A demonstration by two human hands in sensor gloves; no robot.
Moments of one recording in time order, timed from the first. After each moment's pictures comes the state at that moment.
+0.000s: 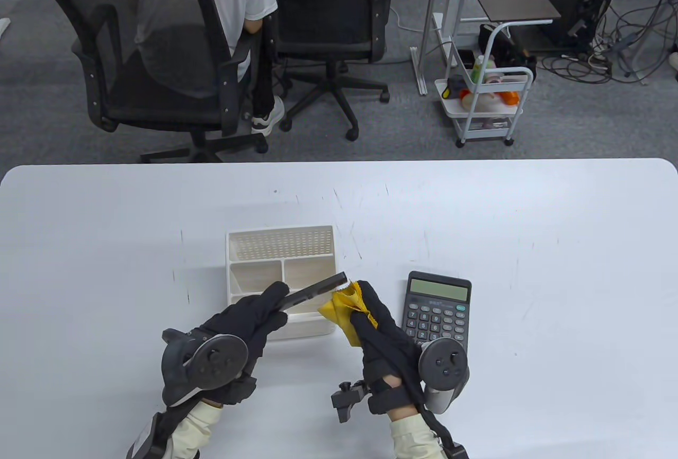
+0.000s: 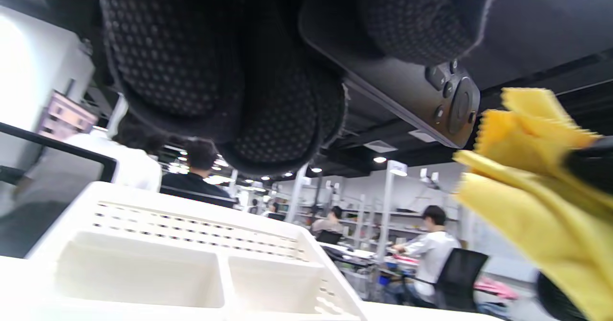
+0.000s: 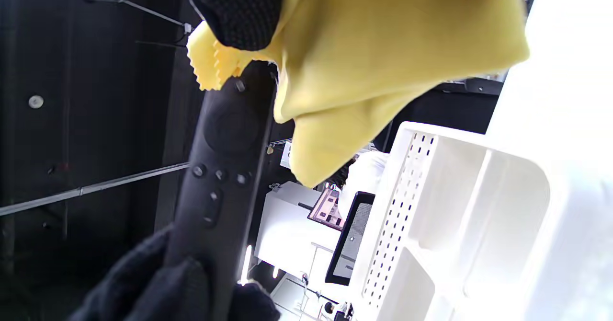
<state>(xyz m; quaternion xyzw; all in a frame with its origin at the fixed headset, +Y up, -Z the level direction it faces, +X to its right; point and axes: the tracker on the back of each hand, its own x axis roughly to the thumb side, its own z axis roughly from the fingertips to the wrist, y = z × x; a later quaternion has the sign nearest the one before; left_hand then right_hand) -0.205 -0.625 -0.265 0.22 -0.14 0.14 0.96 0.074 -0.700 -0.273 0.08 -0.18 0.73 0.66</state>
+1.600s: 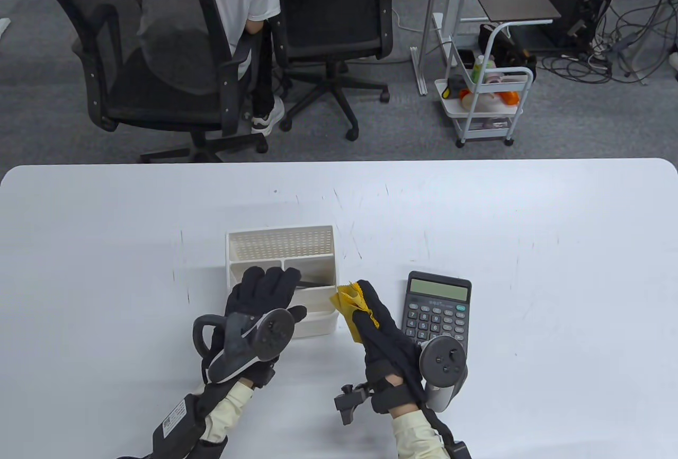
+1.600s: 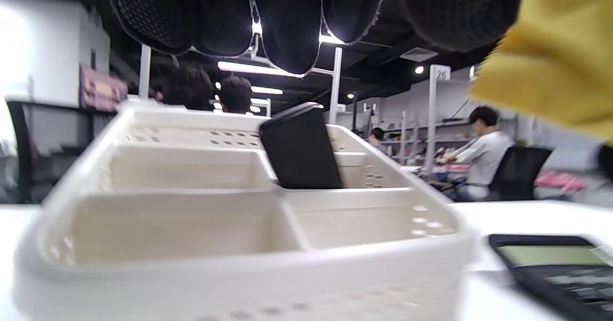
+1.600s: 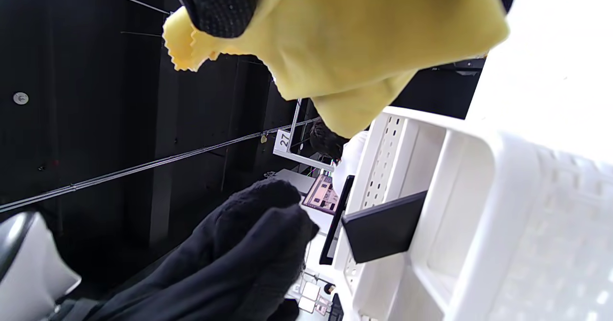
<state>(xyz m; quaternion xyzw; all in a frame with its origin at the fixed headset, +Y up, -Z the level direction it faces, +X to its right) -0.165 -0.653 -0.291 0.10 -0.12 0.08 0.98 0.076 -0.715 -0.279 0.10 -0.15 0.72 0.67</state>
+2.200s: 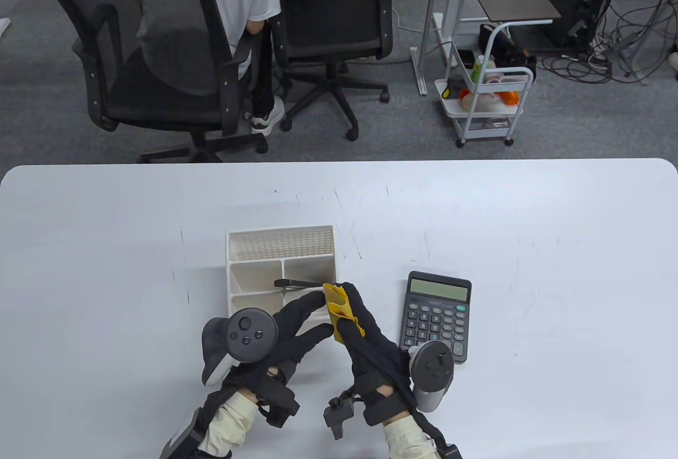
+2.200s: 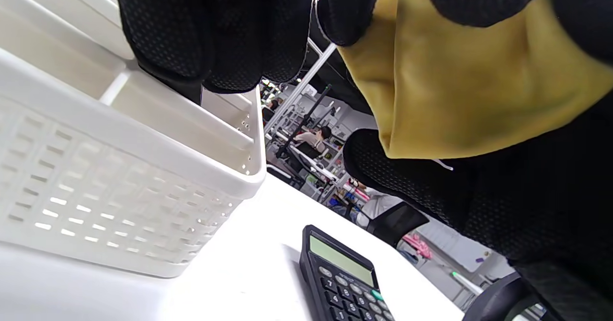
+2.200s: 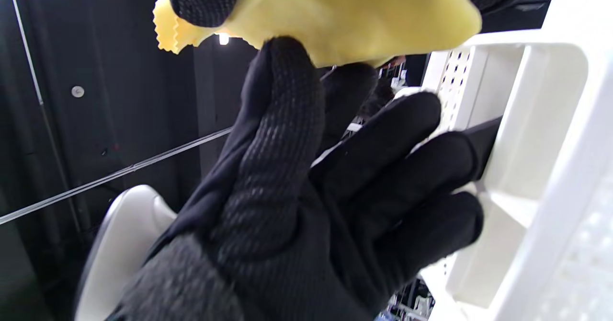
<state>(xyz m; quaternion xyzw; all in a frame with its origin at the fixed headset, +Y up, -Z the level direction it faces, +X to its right) -0.160 -0.676 -0.291 0.00 -0.17 0.34 0.93 0.052 -0.707 -0.271 0.18 -0.12 0.69 0.69</state>
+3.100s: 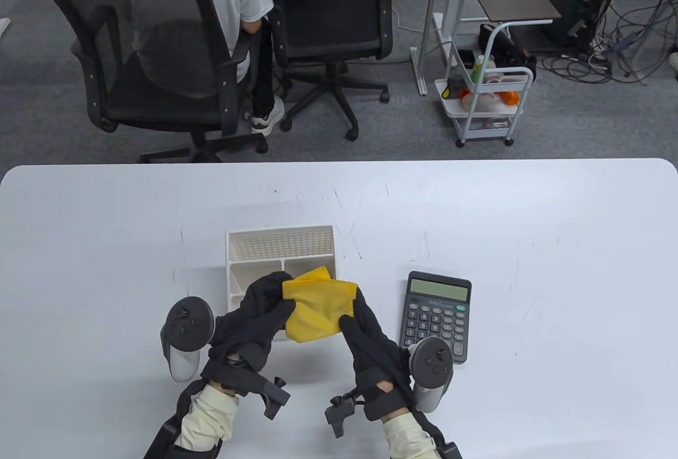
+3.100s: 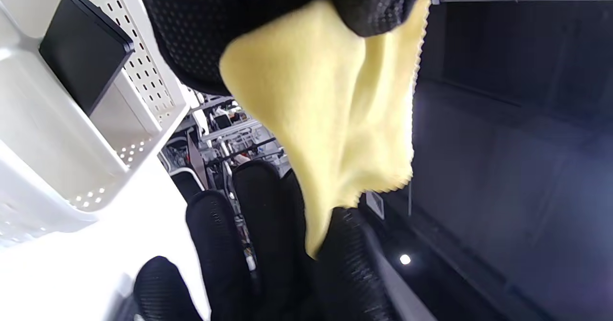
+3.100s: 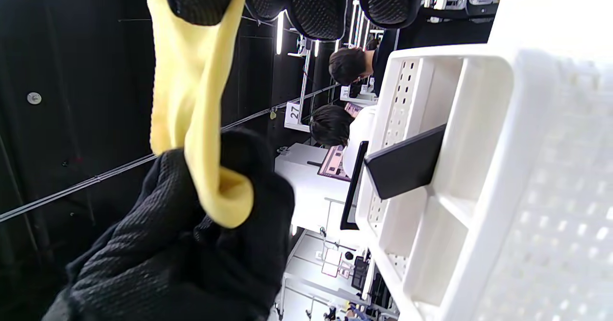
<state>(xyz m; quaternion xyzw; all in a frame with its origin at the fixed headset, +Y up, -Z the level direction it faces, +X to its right) -0.204 -0.662 -0.297 0.01 -0.18 0.60 0.78 0.059 -0.721 -0.275 0.13 -0.11 0.71 0.69</state>
